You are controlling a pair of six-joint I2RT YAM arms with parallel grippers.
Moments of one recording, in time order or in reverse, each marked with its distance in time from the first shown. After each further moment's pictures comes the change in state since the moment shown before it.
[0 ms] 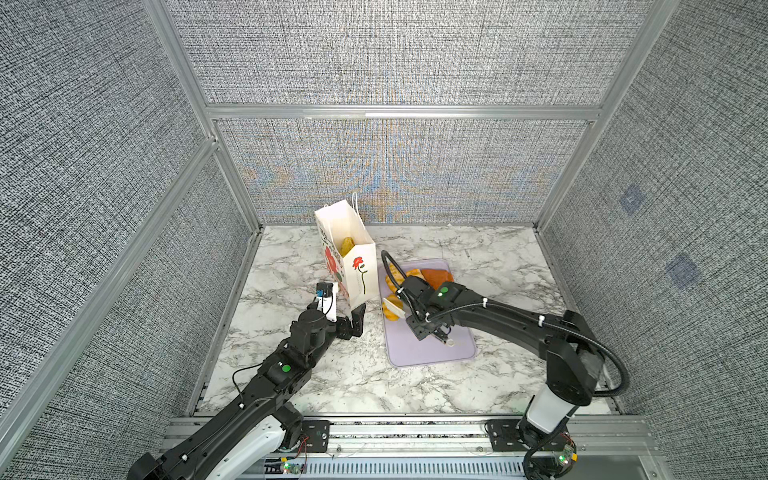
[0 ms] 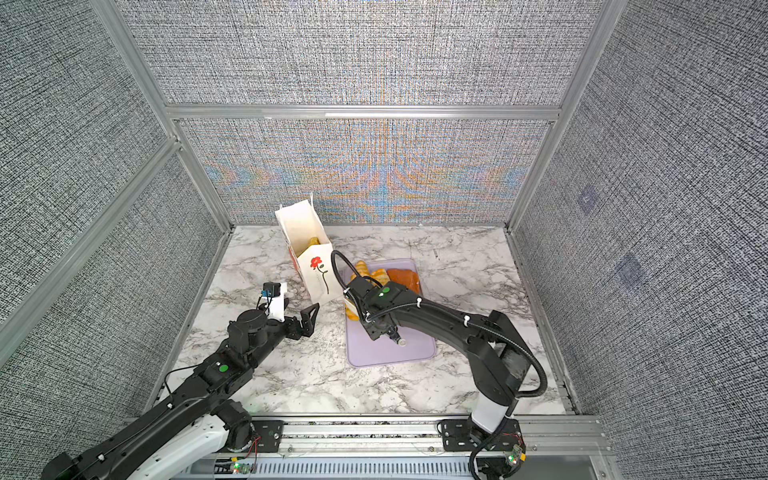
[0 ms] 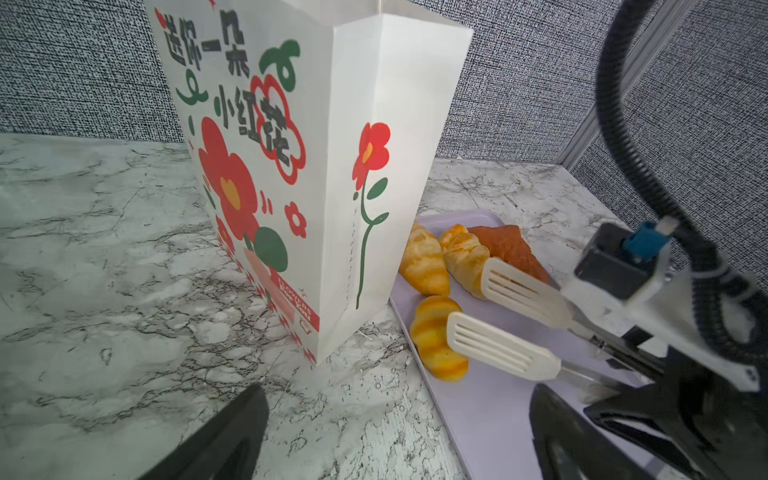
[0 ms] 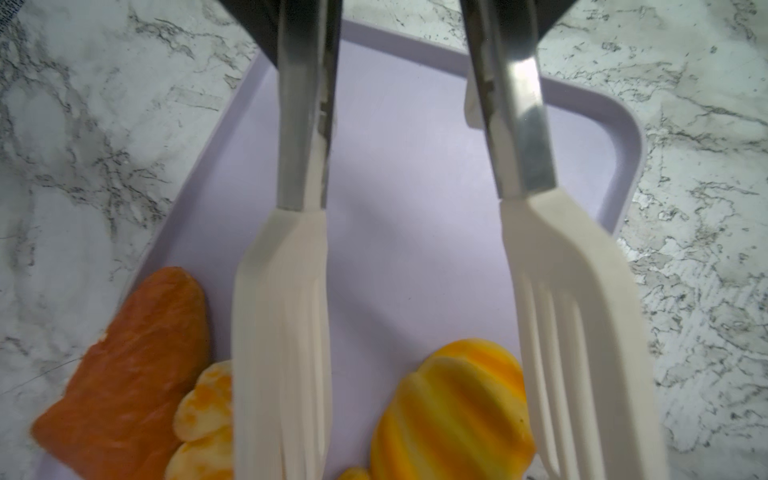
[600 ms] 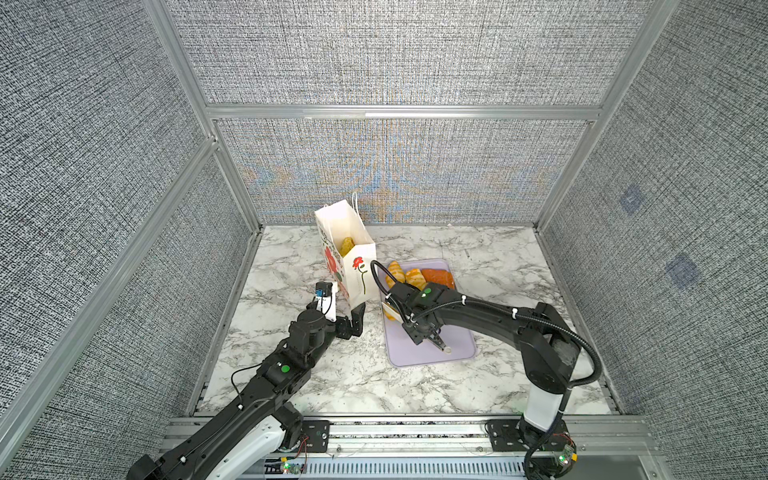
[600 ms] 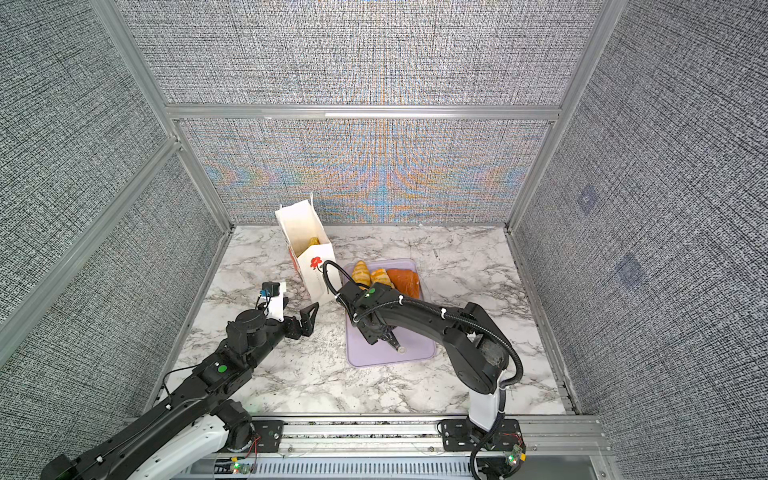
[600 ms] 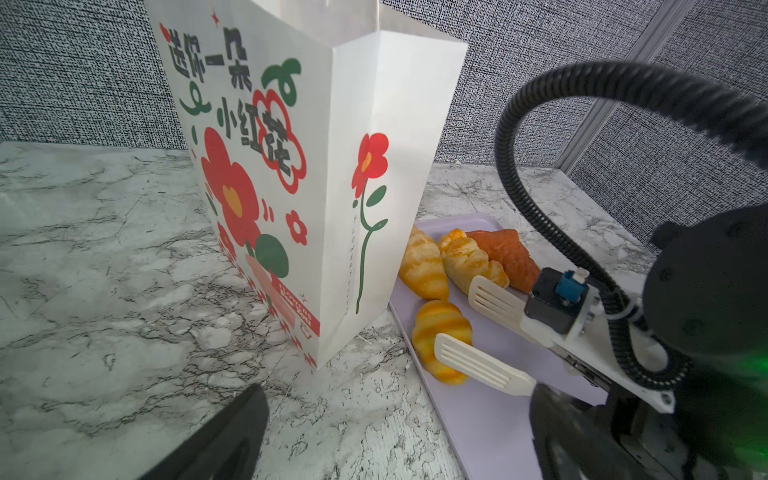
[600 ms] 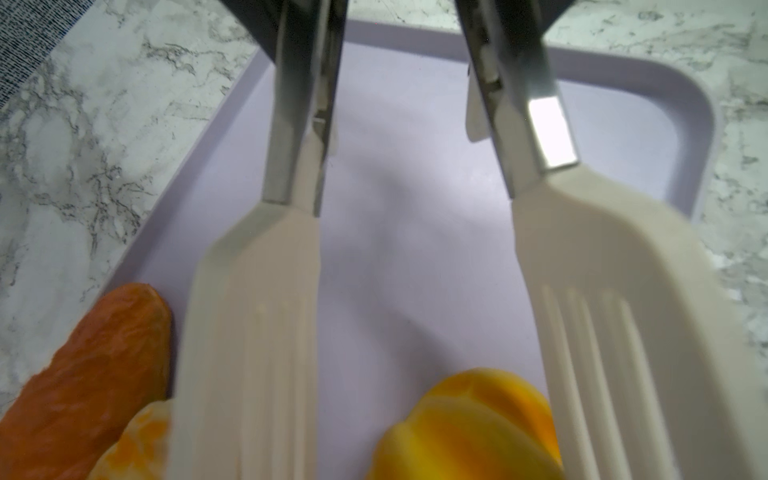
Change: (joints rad) left arm 0.000 -0.014 0.004 -0.005 -0.002 0.007; right arm 0.011 0.075 0.018 -0.072 0.037 0.013
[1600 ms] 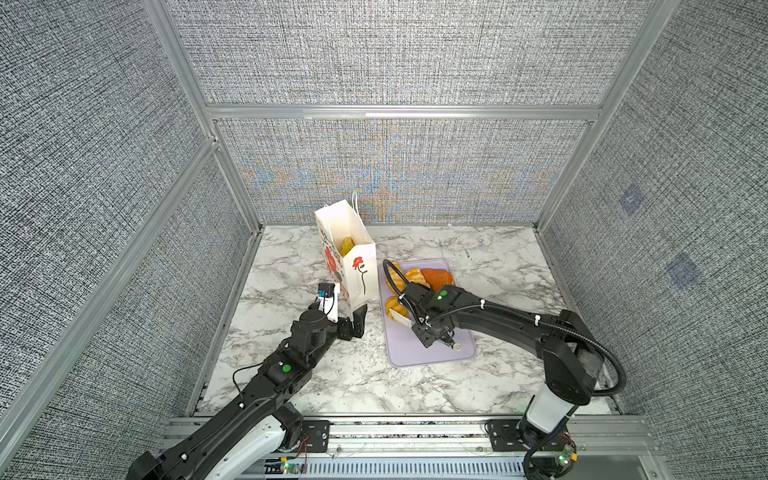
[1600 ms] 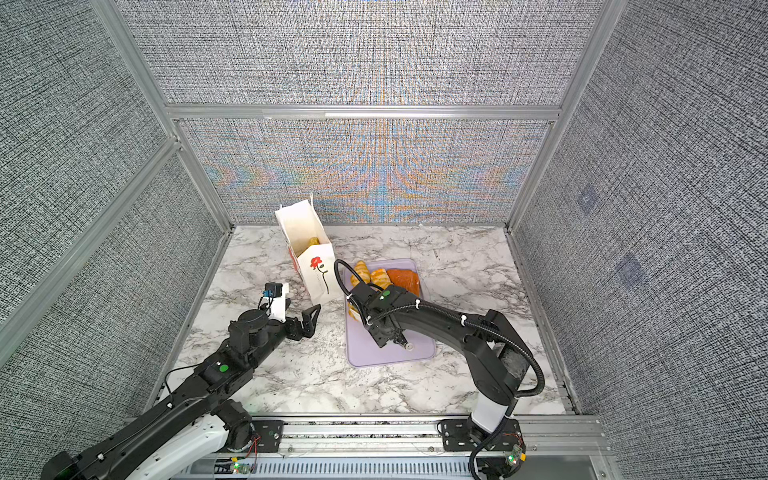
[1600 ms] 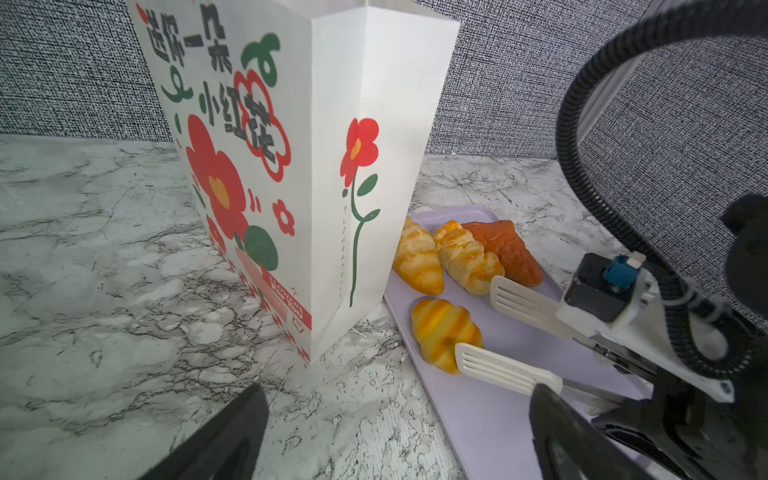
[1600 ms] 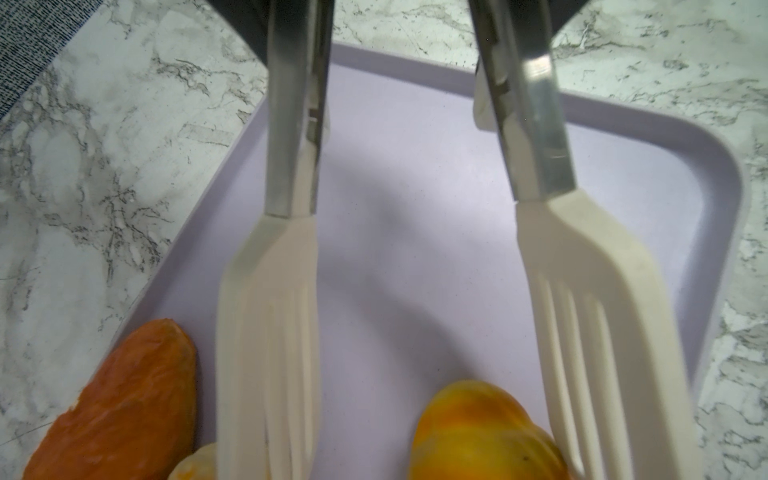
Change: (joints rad) left arm -0.011 0.011 0.000 -0.003 0.009 -0.004; right arm -0.024 -0.090 -0.073 0.024 -0.015 -0.031
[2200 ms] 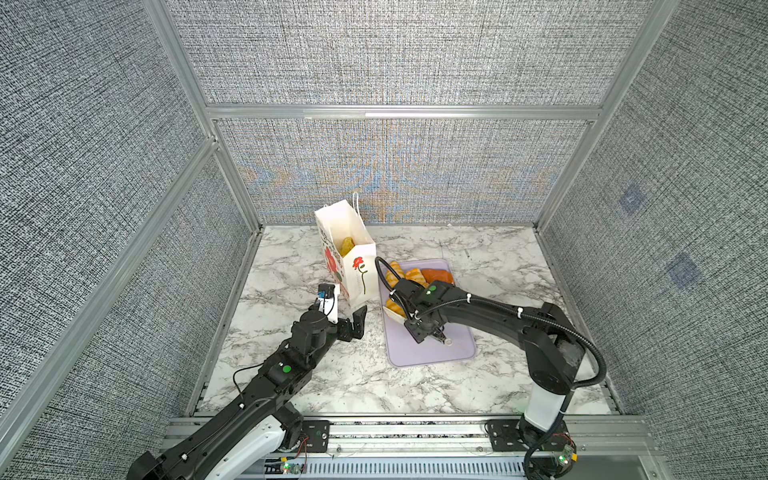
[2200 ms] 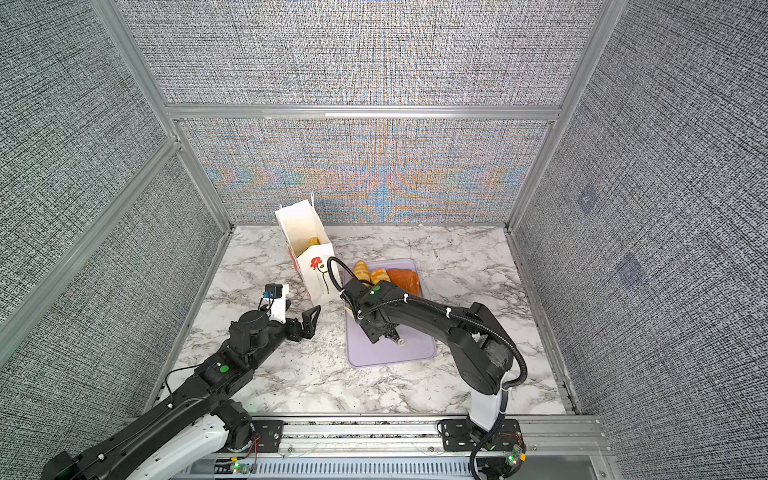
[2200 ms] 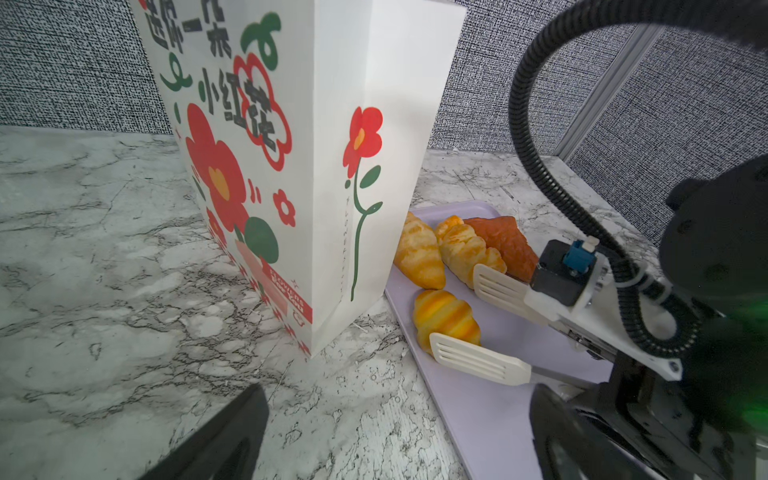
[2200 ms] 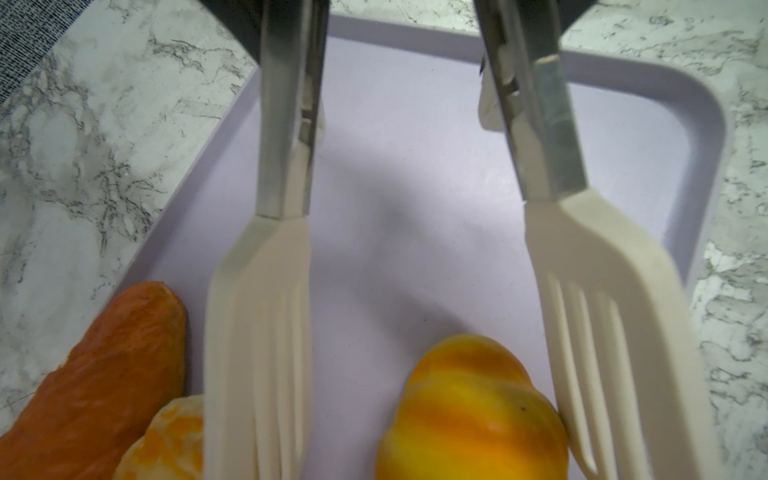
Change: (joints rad) left arm -0.002 -0.002 -0.010 -0.003 -0.002 -0.007; right arm 0.000 0.100 0.094 -0.010 0.004 0.009
